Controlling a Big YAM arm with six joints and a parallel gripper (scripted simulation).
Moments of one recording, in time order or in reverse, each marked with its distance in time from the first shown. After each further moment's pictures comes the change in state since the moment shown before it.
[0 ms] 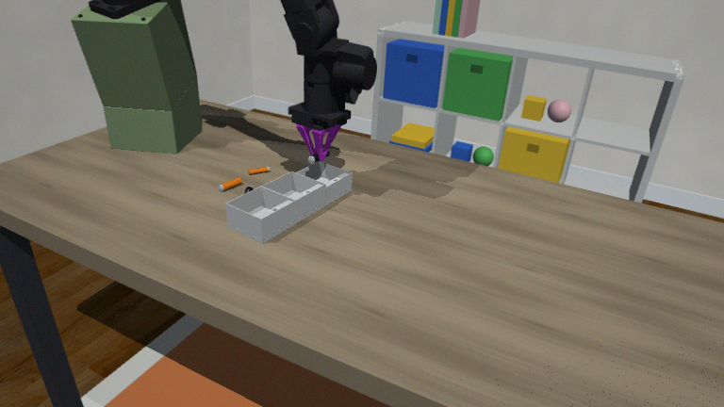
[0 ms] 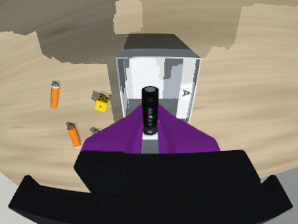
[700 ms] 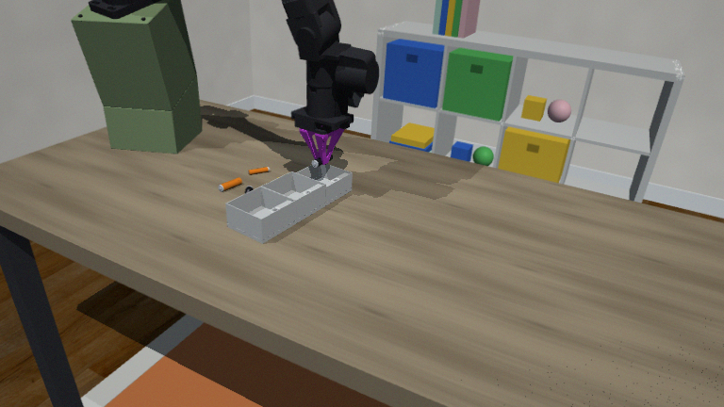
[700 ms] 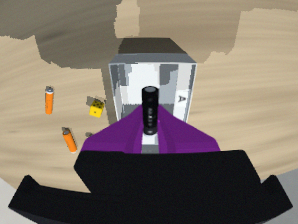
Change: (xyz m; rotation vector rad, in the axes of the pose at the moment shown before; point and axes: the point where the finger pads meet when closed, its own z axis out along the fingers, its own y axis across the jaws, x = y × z) arm -0.003 -0.005 0.008 0.010 -0.006 0.000
